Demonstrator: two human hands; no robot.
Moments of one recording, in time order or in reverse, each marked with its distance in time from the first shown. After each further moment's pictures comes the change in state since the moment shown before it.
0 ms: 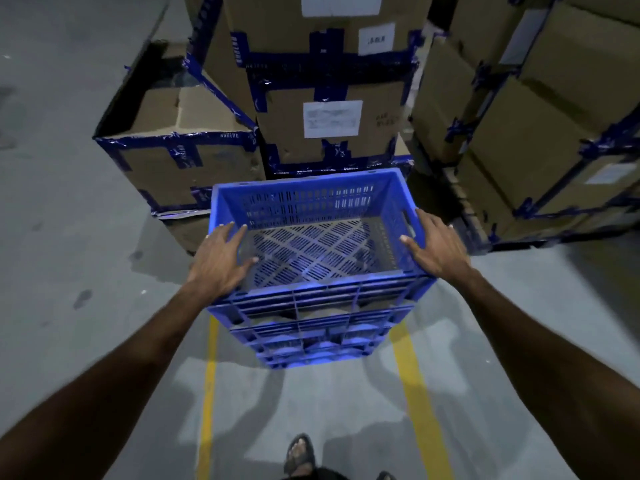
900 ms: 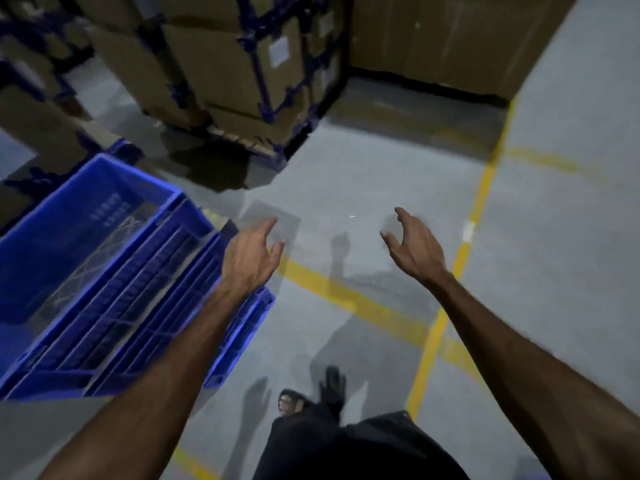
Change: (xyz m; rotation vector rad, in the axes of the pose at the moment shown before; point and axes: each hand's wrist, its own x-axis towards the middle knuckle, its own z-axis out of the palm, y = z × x) left_hand -0.209 0.394 0.058 -0.221 -0.128 0.856; right_hand -0.533 0.150 0.012 0.290 0.409 0.890
